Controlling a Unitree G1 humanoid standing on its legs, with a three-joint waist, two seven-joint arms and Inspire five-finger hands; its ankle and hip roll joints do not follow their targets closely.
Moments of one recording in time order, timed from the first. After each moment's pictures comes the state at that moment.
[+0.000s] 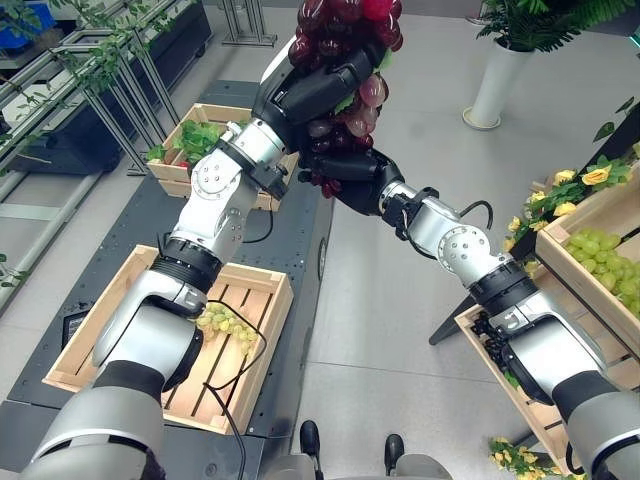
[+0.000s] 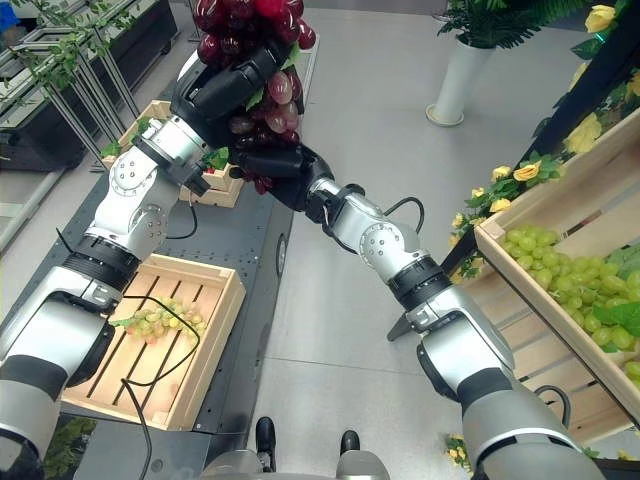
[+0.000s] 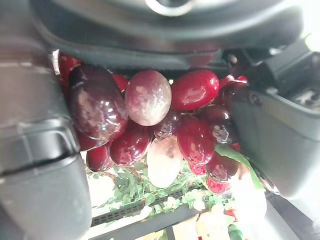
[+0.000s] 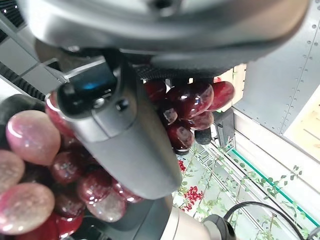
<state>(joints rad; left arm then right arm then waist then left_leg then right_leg) -1.07 0.55 -0.46 0.62 -0.84 -0.34 -0.44 -1.02 -0.37 0.52 0.47 1.34 0.23 0.03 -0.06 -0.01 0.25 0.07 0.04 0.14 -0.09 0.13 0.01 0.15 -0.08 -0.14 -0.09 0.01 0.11</state>
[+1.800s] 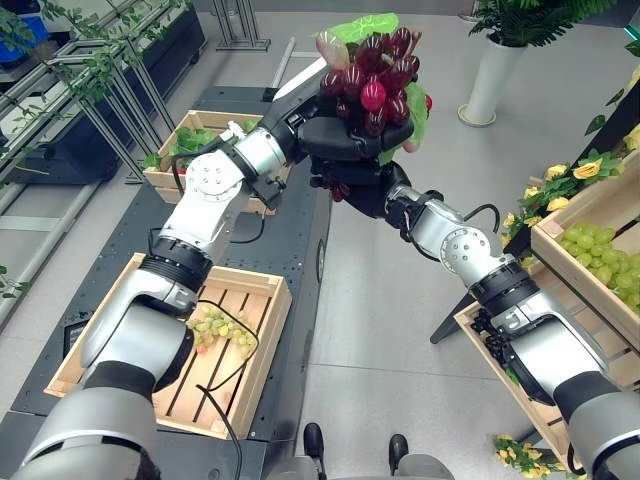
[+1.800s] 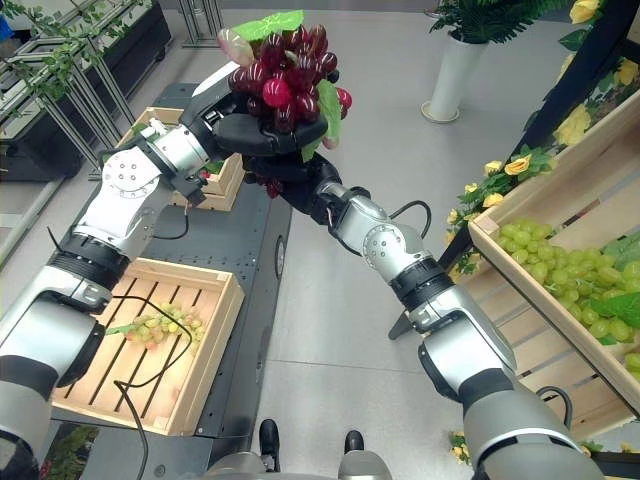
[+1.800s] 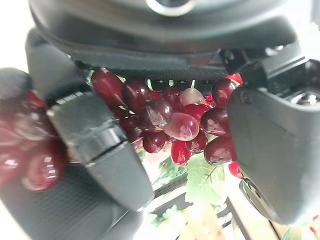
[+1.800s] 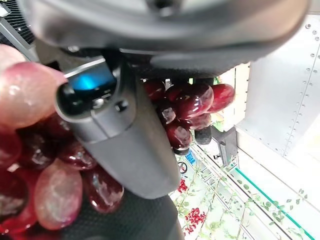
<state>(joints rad) -1.07 0.64 -0.50 0.61 -0.59 -0.34 -0.49 -1.01 -0.38 0.52 0.51 1.29 0.23 0.00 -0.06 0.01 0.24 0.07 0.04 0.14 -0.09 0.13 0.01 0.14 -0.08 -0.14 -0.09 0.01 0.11</state>
